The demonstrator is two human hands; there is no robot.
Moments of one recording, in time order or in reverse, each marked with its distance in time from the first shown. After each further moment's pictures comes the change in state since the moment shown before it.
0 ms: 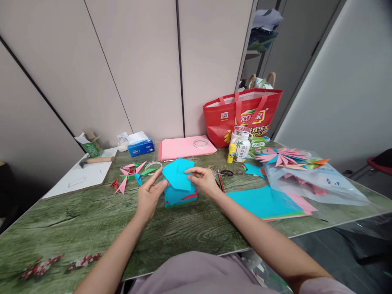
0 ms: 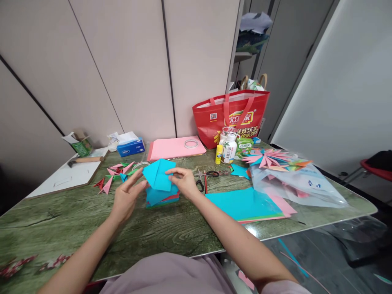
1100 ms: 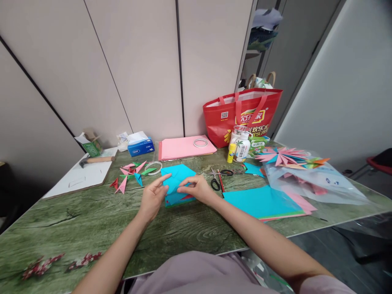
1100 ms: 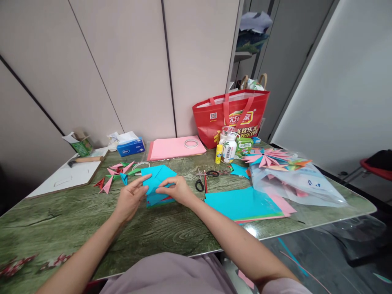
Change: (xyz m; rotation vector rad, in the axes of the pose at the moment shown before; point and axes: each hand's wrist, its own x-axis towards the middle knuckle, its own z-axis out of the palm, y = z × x) left_hand -0.003 -0.003 0.000 0.009 -0.123 -0.094; right_hand -0.014 -0.002 0.015 -0.189 -0.204 0.011
